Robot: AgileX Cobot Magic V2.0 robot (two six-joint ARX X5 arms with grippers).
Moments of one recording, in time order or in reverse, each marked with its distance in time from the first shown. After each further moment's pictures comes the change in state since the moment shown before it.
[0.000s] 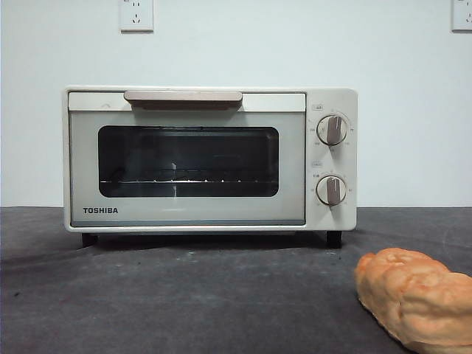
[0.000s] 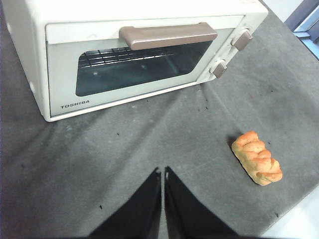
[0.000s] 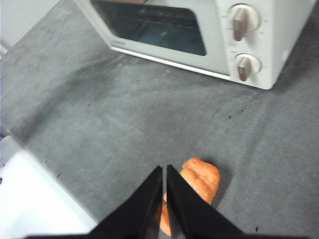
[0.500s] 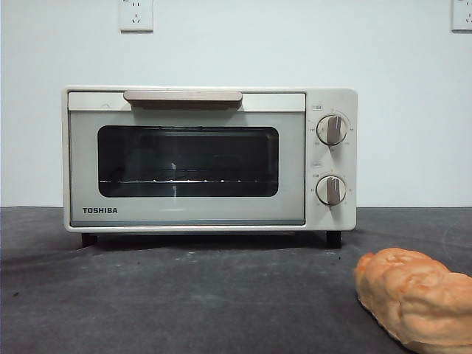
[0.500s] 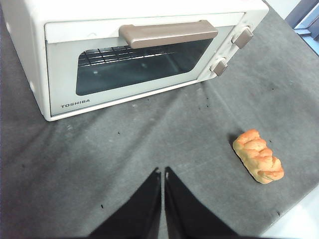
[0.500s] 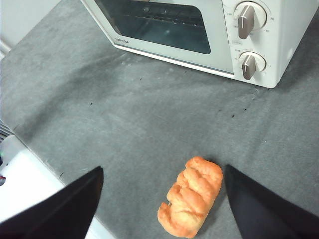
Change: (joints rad) left arm 0.000 0.002 0.000 -0.003 0.000 0.010; right arm 0.008 0.000 0.000 0.000 0.007 0.026
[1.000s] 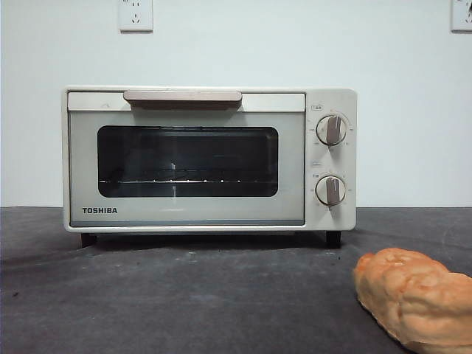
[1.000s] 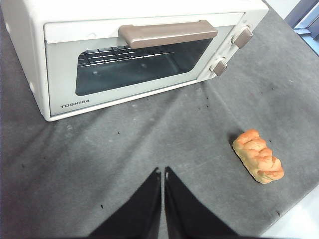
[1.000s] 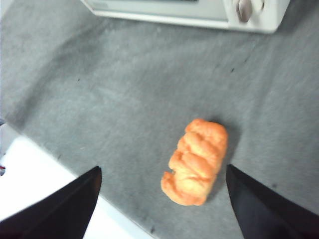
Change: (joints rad) left arm 0.000 0.000 0.000 0.000 0.000 0.000; right arm 0.103 0.000 -0.095 0.000 0.085 0.138
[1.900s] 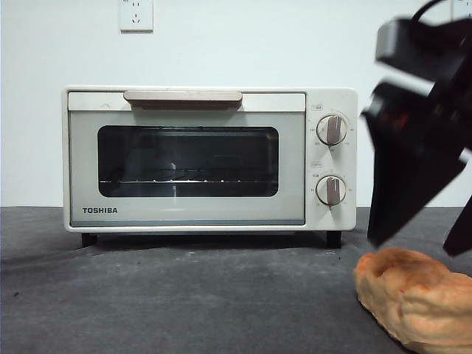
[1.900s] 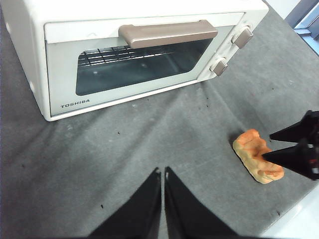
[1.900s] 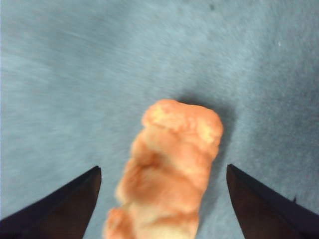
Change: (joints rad) left arm 0.000 0.000 0.000 0.000 0.000 0.000; right arm 0.529 0.392 -0.225 0.452 0.604 0.368
